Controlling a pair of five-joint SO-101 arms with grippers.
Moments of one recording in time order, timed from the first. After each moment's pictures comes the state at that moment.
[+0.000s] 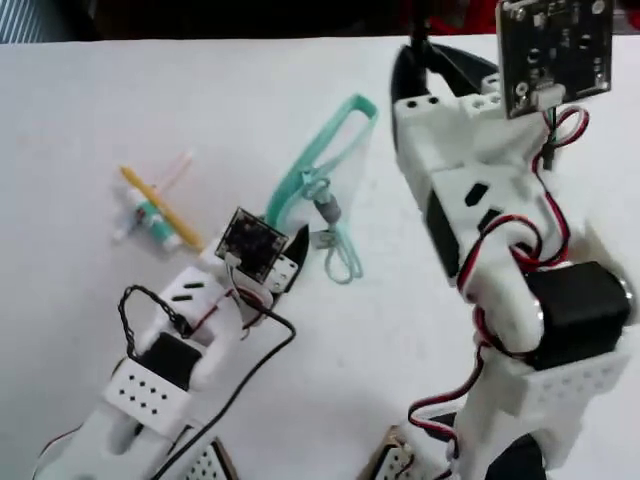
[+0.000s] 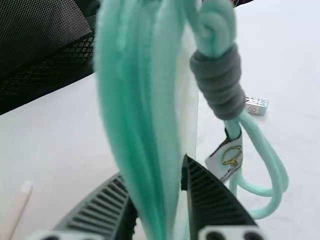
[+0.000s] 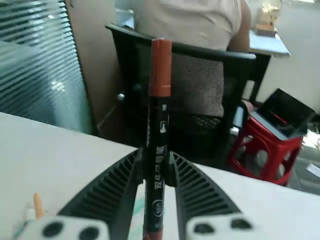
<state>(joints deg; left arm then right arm) 22.4 -63.9 76.5 20.6 -8.3 -19.2 -23.2 -37.0 78.9 6.5</state>
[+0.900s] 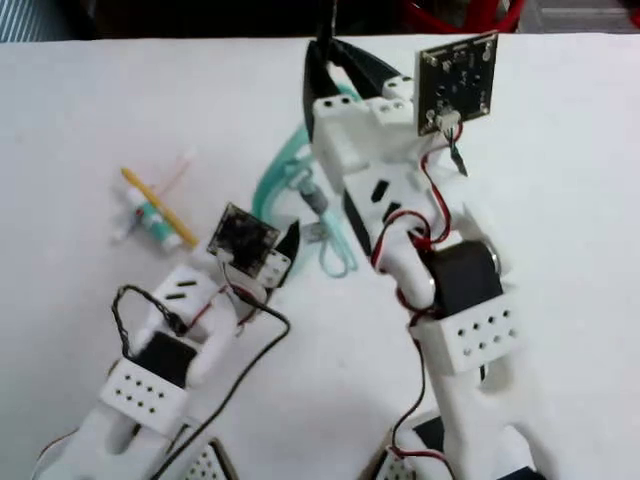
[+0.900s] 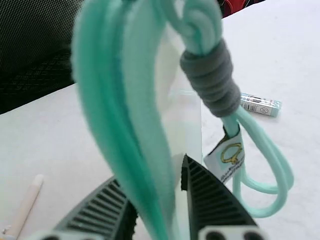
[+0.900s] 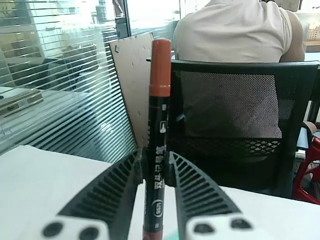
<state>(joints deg) 20.4 -63.9 76.5 20.6 -8.3 -26.0 -34.8 11.1 33.9 -4.2</state>
